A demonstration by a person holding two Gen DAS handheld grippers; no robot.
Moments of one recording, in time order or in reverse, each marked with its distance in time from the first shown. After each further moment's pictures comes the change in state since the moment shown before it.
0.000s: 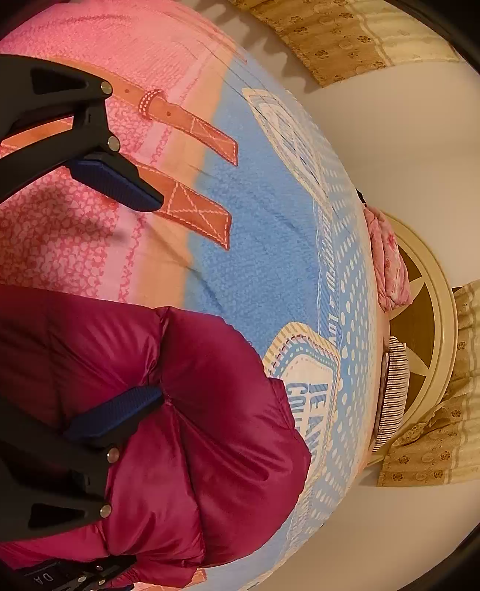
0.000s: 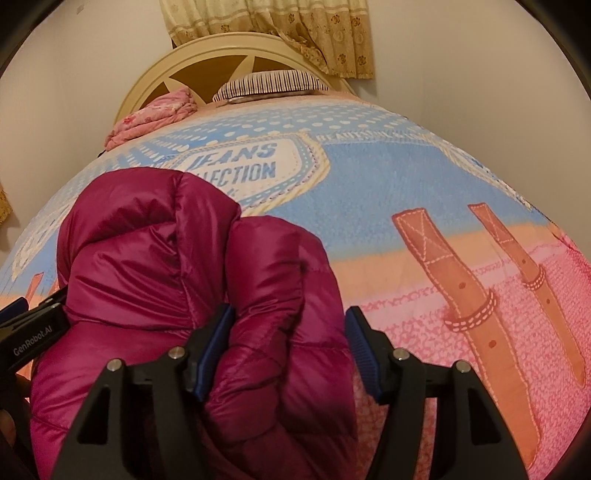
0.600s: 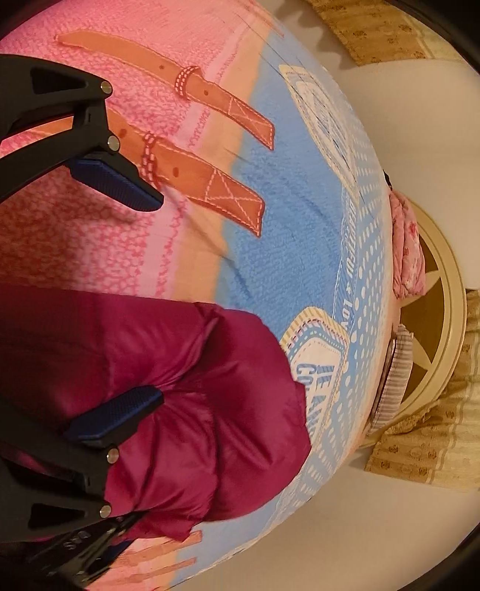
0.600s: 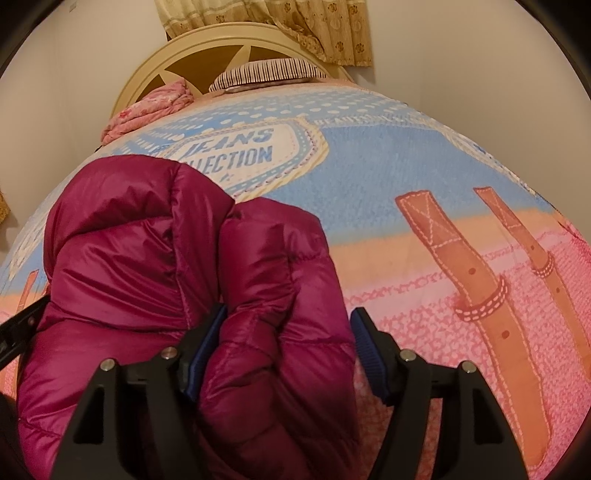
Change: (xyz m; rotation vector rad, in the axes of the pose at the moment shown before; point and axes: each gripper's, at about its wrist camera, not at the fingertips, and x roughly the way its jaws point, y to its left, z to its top) left arm -0.016 0.024 -0.016 -0.072 0.059 -0.180; right arm 0.014 -0.005 -0.003 0.020 0.047 0.009
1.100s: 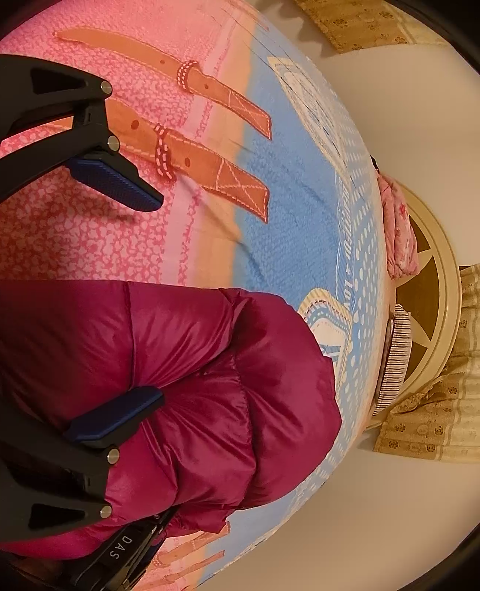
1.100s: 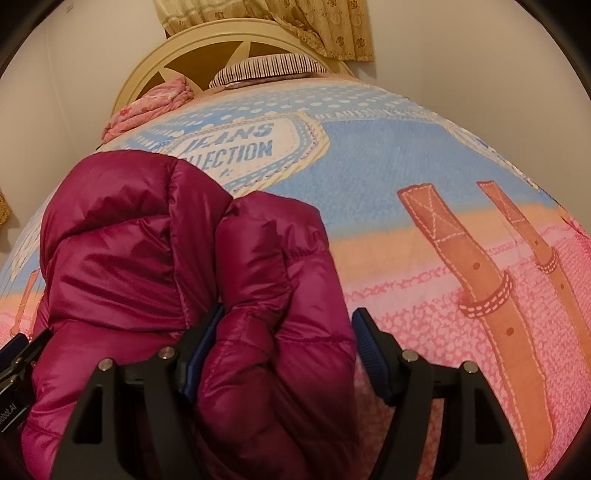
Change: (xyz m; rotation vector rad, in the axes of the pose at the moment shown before) left arm -0.002 -0.008 -0.019 0.067 -0.027 -0.026; right arm 0.003 -0.003 0.000 0.006 0.019 0.011
